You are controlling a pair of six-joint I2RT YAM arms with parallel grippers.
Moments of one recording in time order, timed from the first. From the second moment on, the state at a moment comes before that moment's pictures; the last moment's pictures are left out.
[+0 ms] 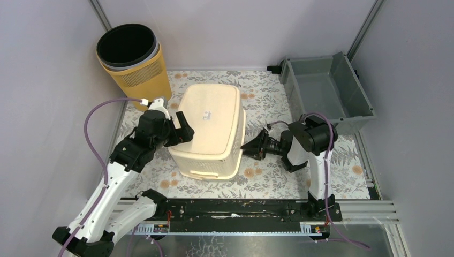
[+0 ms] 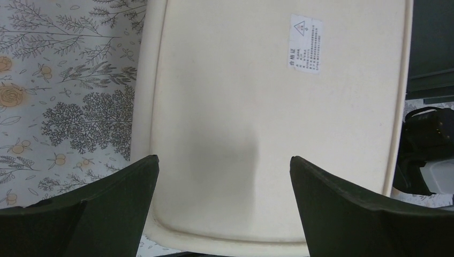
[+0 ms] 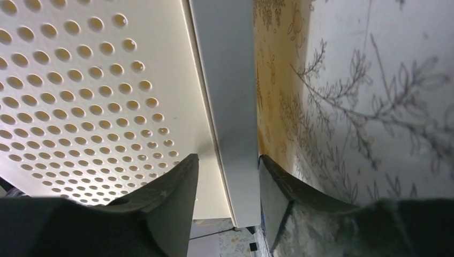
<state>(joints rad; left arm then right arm) -0.43 0.84 1.02 -0.82 -0.11 -0.56 0.39 2.17 0.45 1.51 -0.88 1.48</state>
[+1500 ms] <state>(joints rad) -0.44 0.72 1.02 -0.83 -0.09 -0.57 0.77 1.19 1.02 -0.50 -0.35 0.41</state>
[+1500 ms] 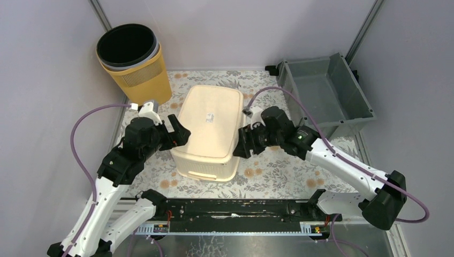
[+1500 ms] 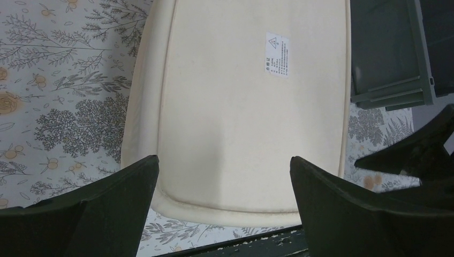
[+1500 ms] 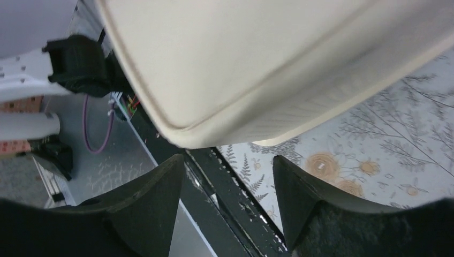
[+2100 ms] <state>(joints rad) -0.44 0.68 1.08 -0.85 -0.14 -0.57 1.22 1.36 1.18 -0.51 -0.31 0.30</state>
